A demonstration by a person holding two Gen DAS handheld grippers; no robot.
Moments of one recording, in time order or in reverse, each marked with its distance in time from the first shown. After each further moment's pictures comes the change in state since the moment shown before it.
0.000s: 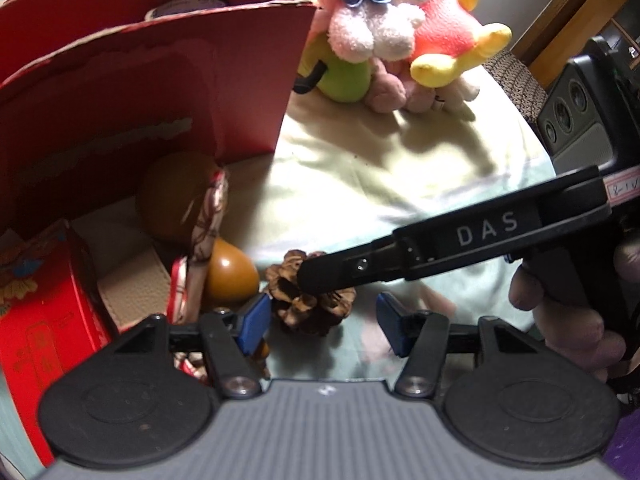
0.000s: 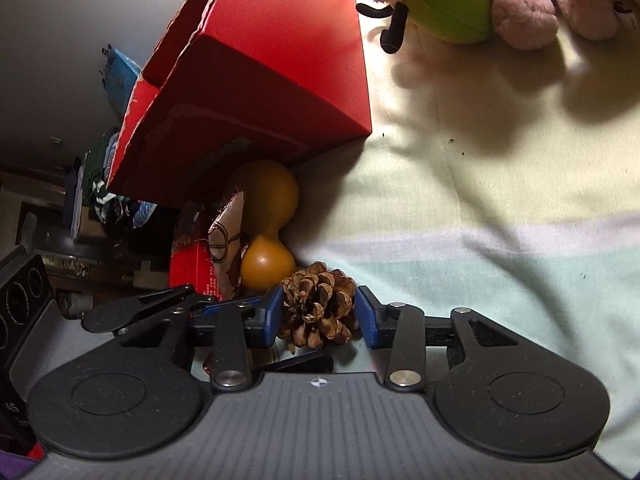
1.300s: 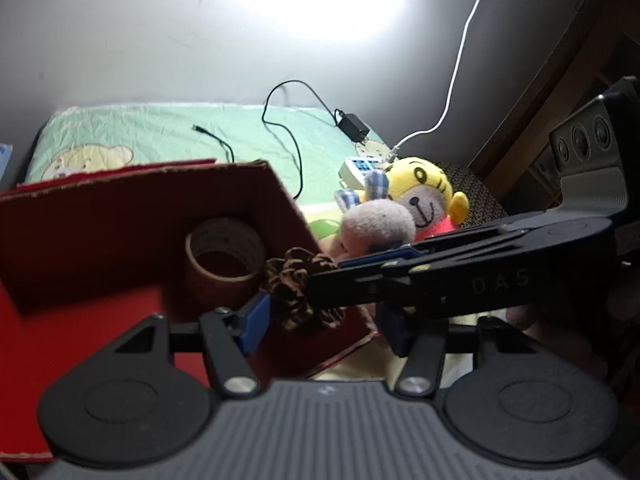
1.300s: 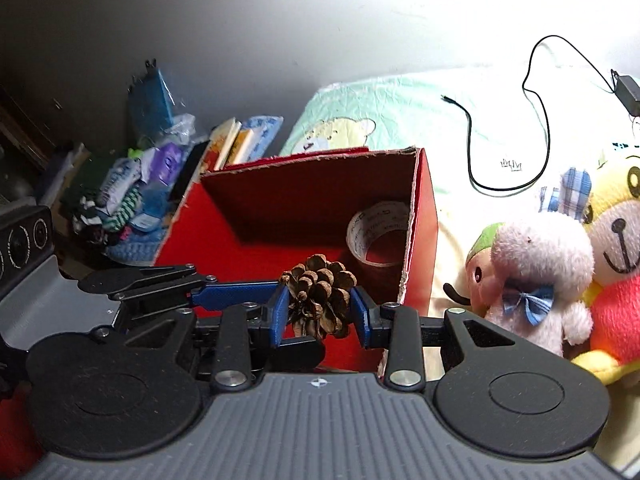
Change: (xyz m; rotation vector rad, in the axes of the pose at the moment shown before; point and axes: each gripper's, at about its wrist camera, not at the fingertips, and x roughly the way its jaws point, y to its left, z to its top) left arm -0.076 0.085 0.123 -0.010 -0.312 -0.164; right arm -0.022 0.136 0.129 -0.367 -0.195 -0.212
